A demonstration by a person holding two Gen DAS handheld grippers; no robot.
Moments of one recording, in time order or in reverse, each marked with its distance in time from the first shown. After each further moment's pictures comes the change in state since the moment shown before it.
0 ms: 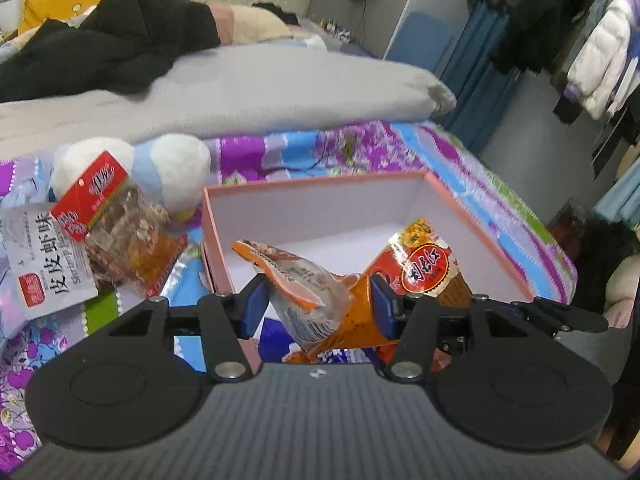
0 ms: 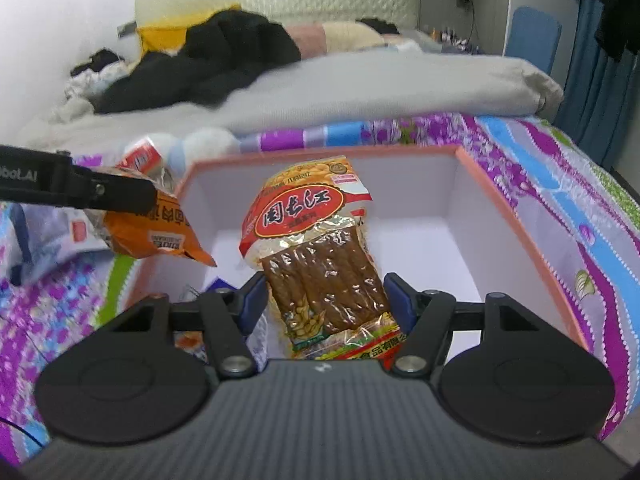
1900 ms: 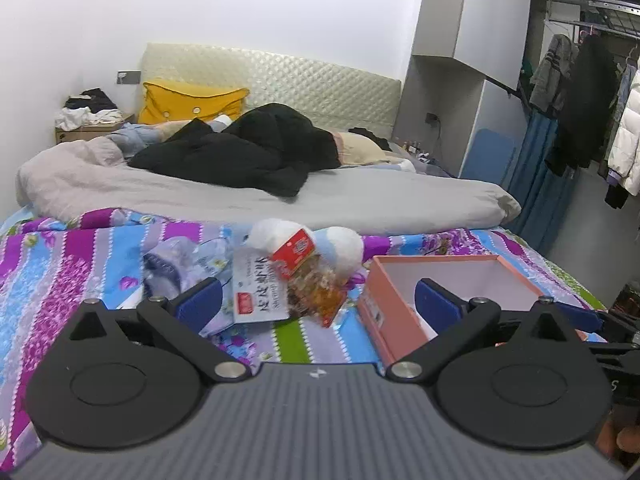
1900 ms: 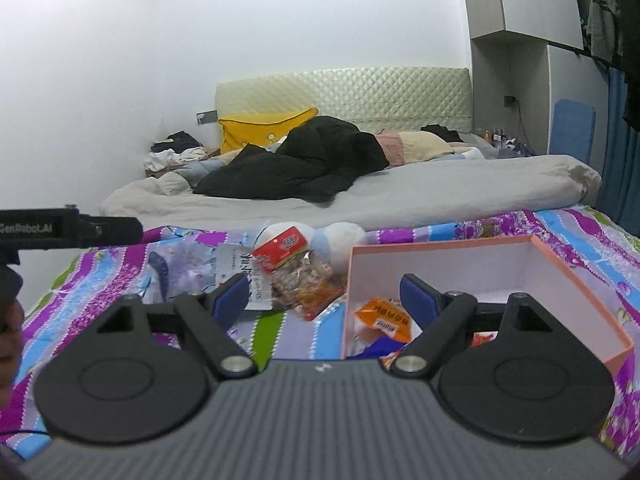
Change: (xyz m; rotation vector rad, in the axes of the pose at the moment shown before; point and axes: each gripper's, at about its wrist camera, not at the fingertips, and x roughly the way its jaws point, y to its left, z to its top) left arm -0.243 0.084 -0.124 -0.048 -0.406 0.259; right arm -0.133 0.130 -0.049 -0.048 -0.358 0.140
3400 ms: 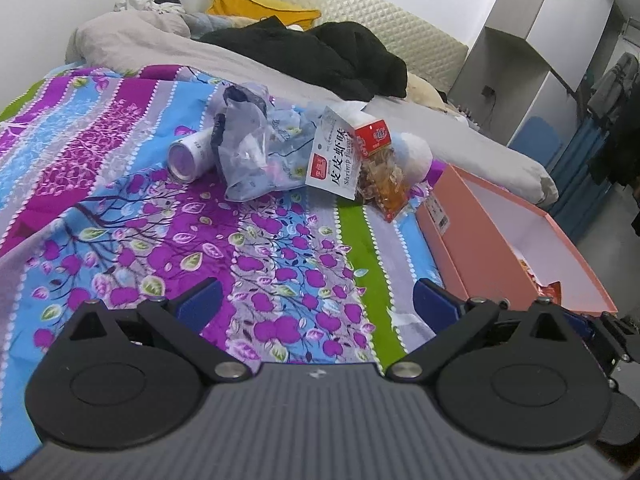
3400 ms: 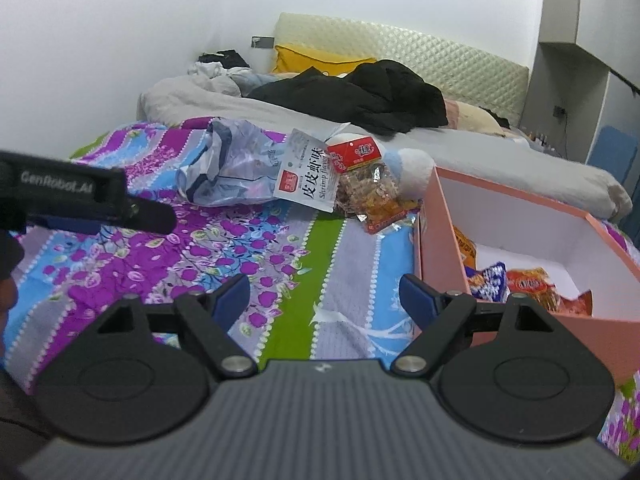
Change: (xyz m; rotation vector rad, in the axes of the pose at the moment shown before) left arm 0.021 0.080 -0.120 -0.243 0.189 0.060; right arm 0.034 0.091 -0.096 -0.283 0.129 0.023
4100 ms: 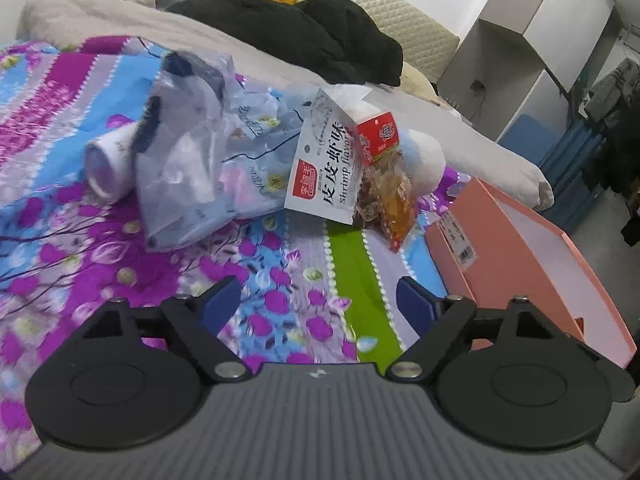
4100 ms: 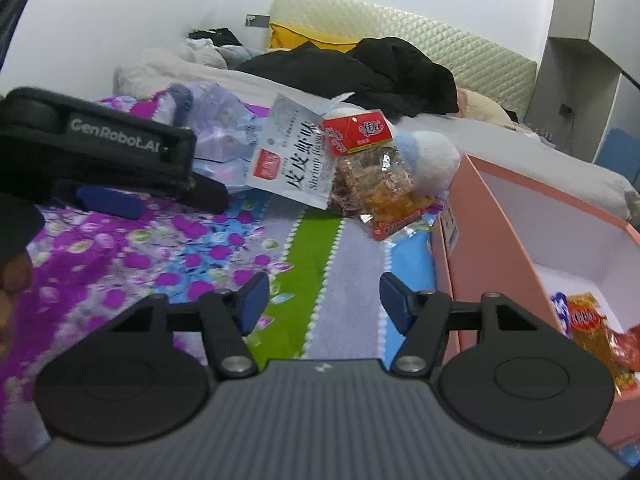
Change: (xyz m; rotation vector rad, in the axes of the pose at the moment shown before) left arm 0.148 0.013 0.048 -0.031 0.043 -0.093; right arm 0.124 0.001 0.006 -0.028 0.042 -0.039
